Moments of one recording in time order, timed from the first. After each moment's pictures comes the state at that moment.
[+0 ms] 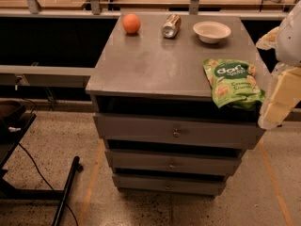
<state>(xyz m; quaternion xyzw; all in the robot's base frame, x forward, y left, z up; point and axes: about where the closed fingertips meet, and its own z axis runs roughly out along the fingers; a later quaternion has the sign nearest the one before) 0.438 -0.217 0.976 -0.60 0.78 -0.03 0.16</state>
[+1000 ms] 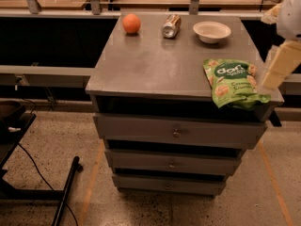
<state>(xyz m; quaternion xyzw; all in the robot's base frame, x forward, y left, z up) 0.513 -0.249 0.990 -0.59 0.77 -0.08 0.21</state>
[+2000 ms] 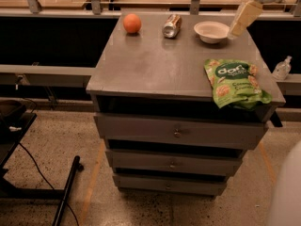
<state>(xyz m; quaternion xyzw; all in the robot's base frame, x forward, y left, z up) 0.721 -0.261 1.020 -0.57 0.73 -0.15 0.34</state>
